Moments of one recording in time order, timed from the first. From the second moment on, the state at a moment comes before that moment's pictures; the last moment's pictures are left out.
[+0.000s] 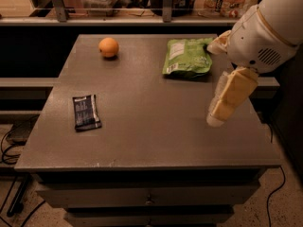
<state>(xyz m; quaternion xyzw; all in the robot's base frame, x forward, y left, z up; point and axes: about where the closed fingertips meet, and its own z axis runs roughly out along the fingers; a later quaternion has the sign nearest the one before) 0.456 -0.114 0.969 -0.65 0.72 0.08 0.23</state>
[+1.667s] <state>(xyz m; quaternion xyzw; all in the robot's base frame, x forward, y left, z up) 0.497 0.023 0.915 -0.66 0.66 0.20 0.30</state>
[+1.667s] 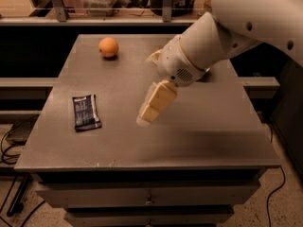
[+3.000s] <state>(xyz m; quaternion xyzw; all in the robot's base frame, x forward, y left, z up) 0.514 0.120 0.884 -0.68 0.61 0.26 0.29</state>
